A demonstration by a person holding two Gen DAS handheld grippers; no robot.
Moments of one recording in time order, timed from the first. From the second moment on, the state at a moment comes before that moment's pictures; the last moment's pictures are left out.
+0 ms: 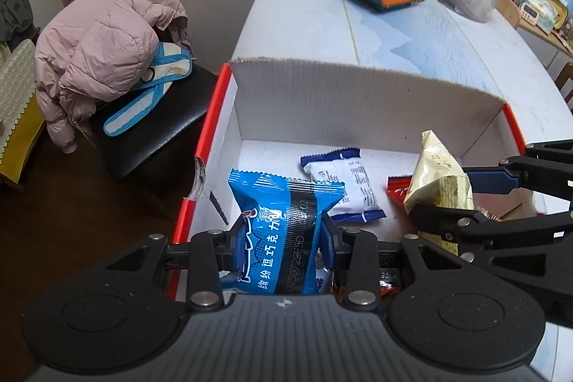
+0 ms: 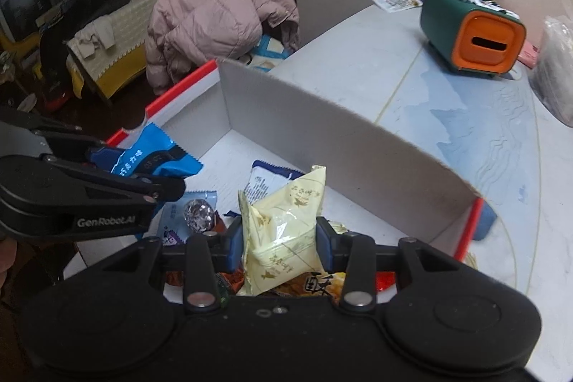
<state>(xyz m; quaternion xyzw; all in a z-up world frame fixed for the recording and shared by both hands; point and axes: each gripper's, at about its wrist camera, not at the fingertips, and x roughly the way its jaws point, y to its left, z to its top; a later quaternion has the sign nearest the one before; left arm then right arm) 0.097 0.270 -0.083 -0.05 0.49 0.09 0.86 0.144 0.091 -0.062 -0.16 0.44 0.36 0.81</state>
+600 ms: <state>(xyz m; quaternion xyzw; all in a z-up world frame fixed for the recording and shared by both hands) 0.088 0.267 -0.098 -0.05 0.50 0.08 0.86 0.140 0.092 -0.074 -0.16 0.45 0.37 0.80</state>
